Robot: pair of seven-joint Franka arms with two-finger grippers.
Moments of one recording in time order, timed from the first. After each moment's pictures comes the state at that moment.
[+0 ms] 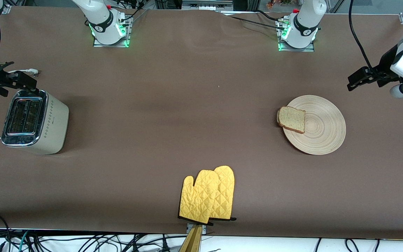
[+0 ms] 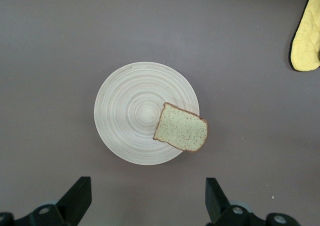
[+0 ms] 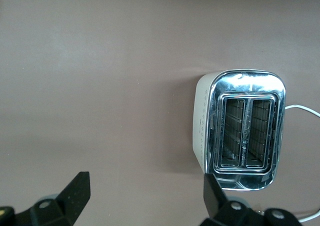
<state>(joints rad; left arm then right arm) -0.09 0.00 0.03 -1.60 0.00 1.56 -0.23 -0.06 0.02 0.04 -1.65 -0.01 1.68 -0.08</state>
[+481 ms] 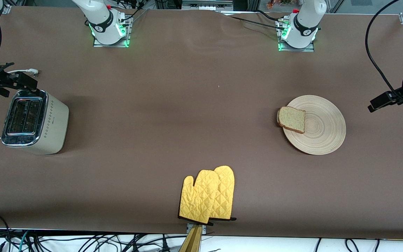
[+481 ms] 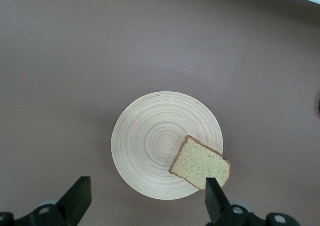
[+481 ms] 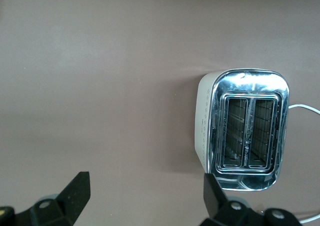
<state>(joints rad) 0.03 0.09 0.06 -1.60 0.00 1.69 -0.23 -0.06 0.03 0.03 -1.65 -0.01 1.68 -0.08</state>
